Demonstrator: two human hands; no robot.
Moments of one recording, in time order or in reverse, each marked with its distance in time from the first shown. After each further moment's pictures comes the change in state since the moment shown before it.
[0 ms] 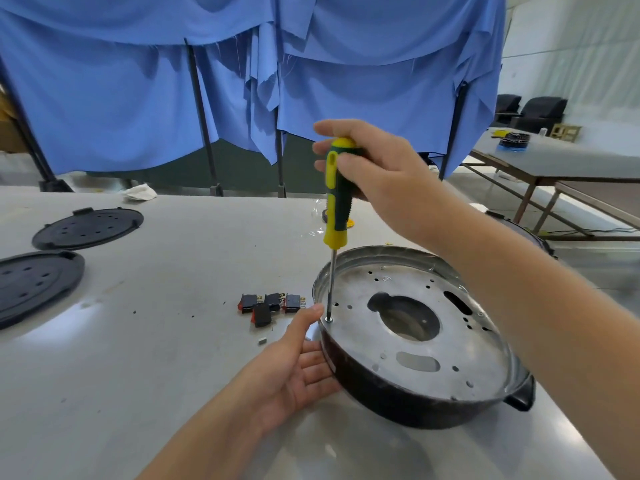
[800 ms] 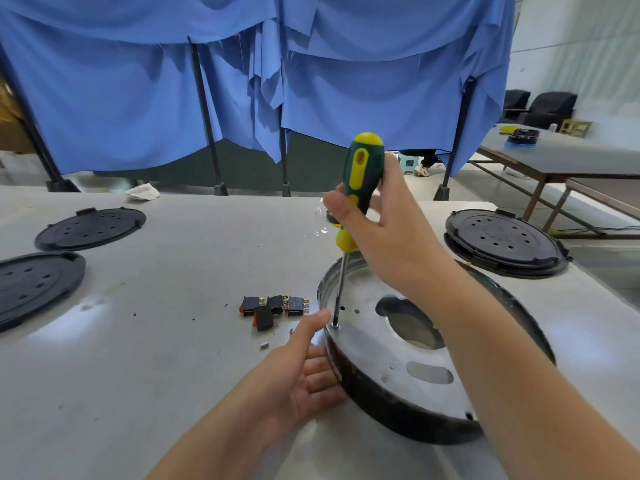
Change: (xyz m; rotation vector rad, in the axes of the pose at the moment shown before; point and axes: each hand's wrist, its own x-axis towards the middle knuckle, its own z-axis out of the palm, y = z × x) left_hand -0.001 -0.001 0.004 0.029 0.012 0.008; right_hand -0.020 0.034 0.028 0.058 0.193 0.021
